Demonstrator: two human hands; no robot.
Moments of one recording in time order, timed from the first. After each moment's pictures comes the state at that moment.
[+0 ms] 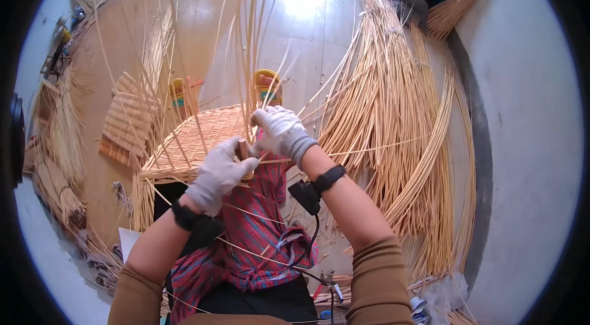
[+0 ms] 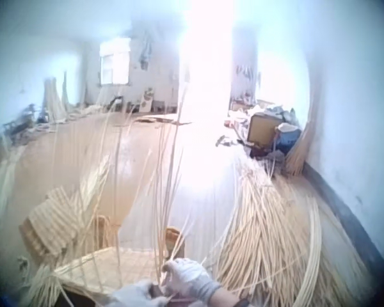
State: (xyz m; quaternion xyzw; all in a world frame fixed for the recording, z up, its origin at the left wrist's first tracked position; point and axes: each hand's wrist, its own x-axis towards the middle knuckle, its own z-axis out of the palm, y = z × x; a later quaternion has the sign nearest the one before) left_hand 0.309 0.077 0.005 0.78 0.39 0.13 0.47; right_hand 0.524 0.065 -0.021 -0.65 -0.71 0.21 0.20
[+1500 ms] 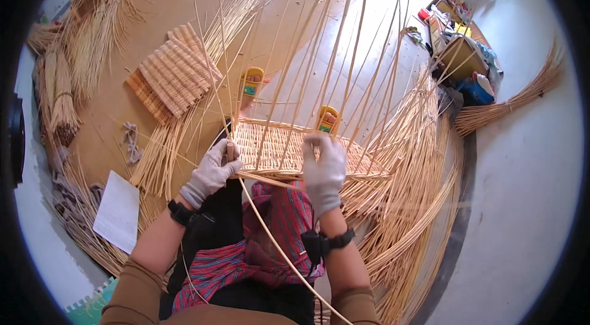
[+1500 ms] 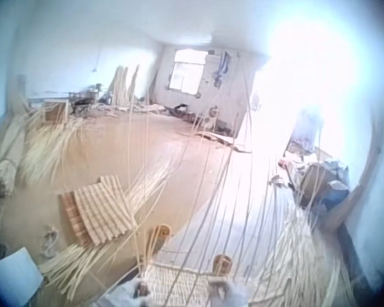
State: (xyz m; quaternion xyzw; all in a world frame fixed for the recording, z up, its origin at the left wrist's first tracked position) left_hand 0.086 0.117 -0.014 0.57 0.42 0.36 0.61; right_hand 0.350 0.079 0.044 -0.71 -0.61 0.07 0.35
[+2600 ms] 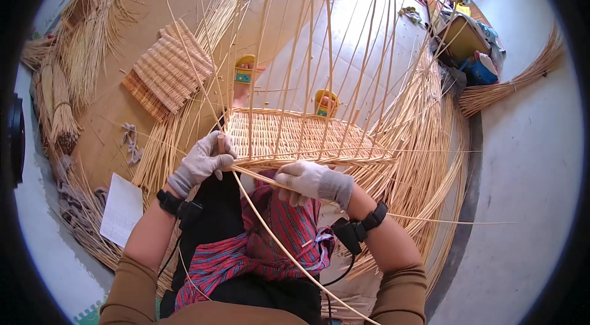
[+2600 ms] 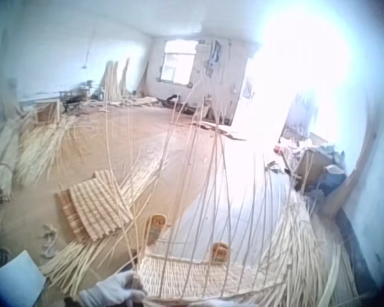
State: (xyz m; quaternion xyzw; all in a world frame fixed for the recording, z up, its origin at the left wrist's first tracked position) left_hand 0.068 0.131 -0.008 0.50 0.39 0.28 0.72; right_hand 0.363 0.072 0.080 -0.57 -0.50 0.65 -0.01
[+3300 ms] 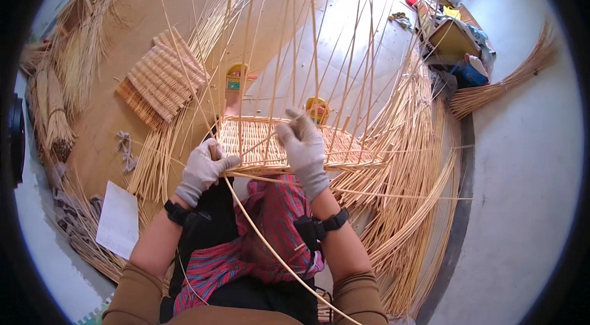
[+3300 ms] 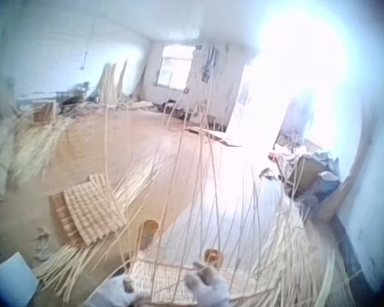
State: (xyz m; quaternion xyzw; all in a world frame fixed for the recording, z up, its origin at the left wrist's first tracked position) left_hand 0.098 0.121 0.002 0.53 0.53 0.32 0.58; right_hand 0.346 0.110 0.015 -0.53 -0.40 0.45 0.60
